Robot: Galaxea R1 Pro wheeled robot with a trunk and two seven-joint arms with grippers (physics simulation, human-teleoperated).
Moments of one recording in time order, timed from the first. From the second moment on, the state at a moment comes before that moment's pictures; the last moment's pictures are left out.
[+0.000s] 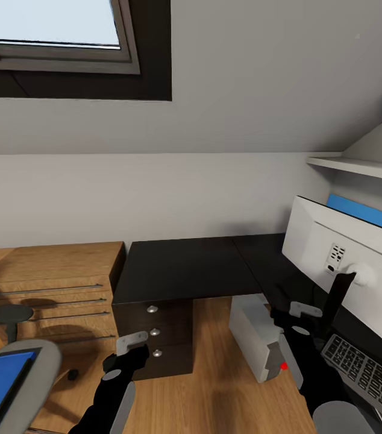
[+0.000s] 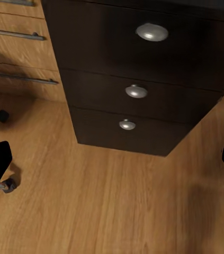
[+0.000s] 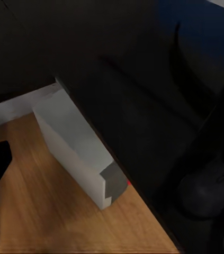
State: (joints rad) left arm -0.22 -0.17 -0.06 -1.21 0.13 0.42 0.39; right arm -0.51 0.00 -0.11 -0.94 -0.10 0.29 -0.38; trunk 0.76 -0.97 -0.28
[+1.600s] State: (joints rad) left arm -0.19 -0.17 -0.15 -1.27 0.13 0.42 0.39; right arm -0.64 -0.10 -0.12 -0.50 -0.05 0.14 -0.23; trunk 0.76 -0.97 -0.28
